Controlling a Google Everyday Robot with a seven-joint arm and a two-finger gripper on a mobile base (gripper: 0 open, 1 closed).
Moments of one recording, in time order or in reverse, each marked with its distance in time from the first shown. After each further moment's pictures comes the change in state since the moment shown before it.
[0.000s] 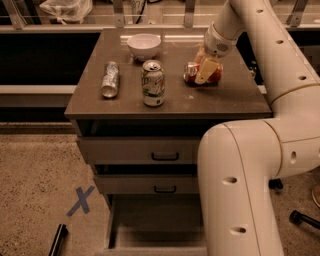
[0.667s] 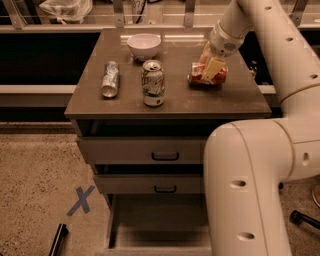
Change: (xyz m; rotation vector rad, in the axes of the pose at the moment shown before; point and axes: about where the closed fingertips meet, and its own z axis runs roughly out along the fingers) arm 0.012 0.007 -0.015 0.004 0.008 -0.055
